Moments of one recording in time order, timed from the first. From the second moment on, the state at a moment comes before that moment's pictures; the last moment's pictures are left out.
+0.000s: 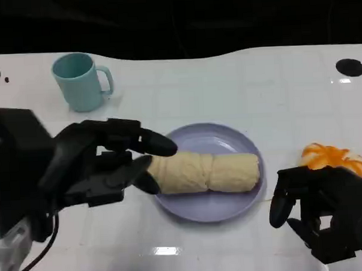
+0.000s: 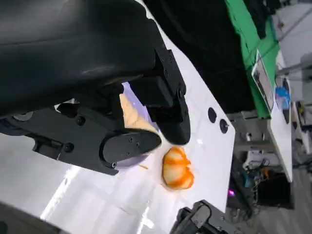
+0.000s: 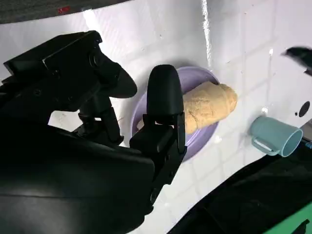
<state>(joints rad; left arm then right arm) -0.15 0.22 0.08 -0.56 -0.16 0.73 -0.53 0.07 -0.39 0.18 -0.69 -0.16 0.63 0.39</state>
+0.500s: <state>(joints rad) -0.07 0.21 0.25 -0.72 -0.47 1.17 -0.38 0.07 -0.40 0.16 -0.69 -0.14 0.63 0.40</state>
